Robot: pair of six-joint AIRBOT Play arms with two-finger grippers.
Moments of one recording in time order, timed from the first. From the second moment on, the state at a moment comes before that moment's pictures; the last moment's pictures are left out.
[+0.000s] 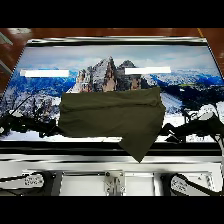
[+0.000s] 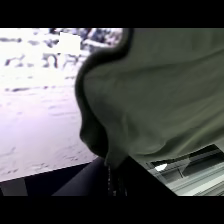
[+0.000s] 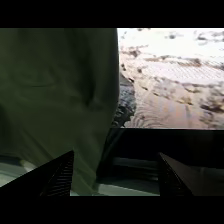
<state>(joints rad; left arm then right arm) 0.38 -1.44 0.73 0.91 -1.21 -1.17 -0.38 -1.31 0.67 -1.07 1.24 1.31</state>
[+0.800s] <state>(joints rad) 0.37 -1.43 0.86 0.88 -1.24 -1.13 -0.14 -1.26 0.76 -0.94 0.99 1.31</state>
